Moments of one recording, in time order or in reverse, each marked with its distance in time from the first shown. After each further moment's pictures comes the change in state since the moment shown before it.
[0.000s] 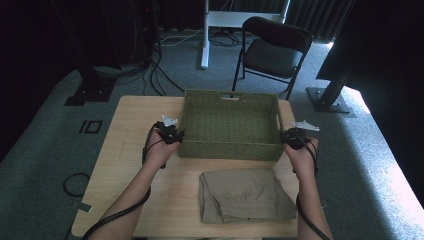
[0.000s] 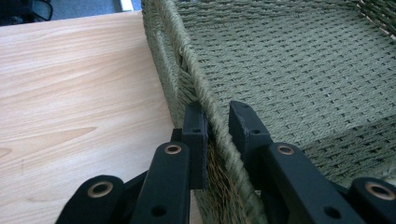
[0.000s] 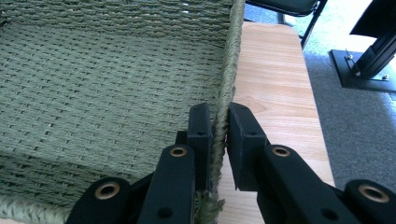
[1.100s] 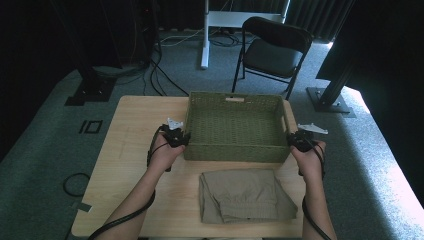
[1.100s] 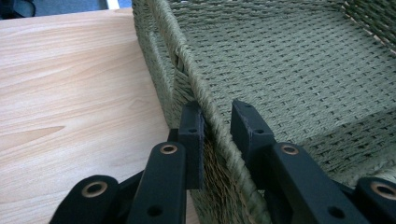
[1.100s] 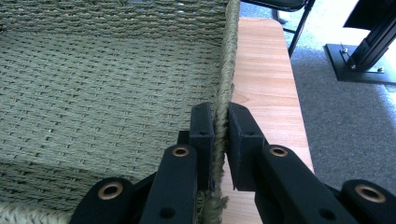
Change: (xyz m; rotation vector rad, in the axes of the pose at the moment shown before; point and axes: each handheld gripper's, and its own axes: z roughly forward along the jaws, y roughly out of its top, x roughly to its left) left arm -0.016 -0.005 -0.003 -0.011 -0.051 -0.009; right arm -0.018 -0.008 -0.008 0.001 -0.003 0.038
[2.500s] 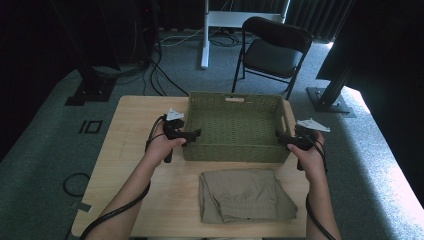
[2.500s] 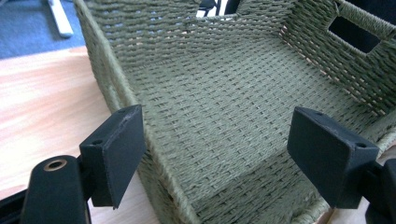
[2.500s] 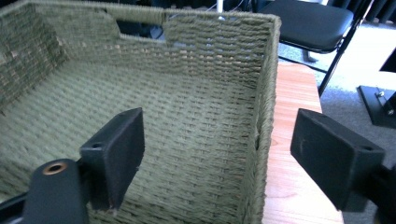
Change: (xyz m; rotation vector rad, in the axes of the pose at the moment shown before) left arm 0.003 0.032 -0.011 -0.053 -0.167 0.069; right arm 0.005 0.015 -0.008 -0.135 0.127 -0.061
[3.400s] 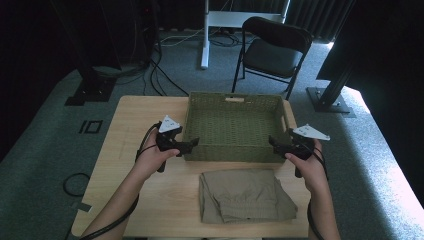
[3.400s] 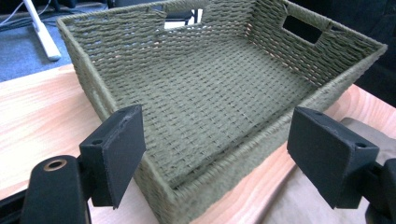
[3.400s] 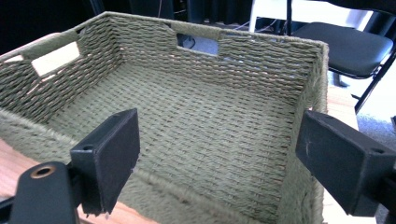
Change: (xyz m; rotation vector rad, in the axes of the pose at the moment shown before) left arm -0.027 -0.013 -0.049 -0.042 -0.066 0.096; right arm 0.032 -0.003 -0.035 -0.053 0.133 -0.089
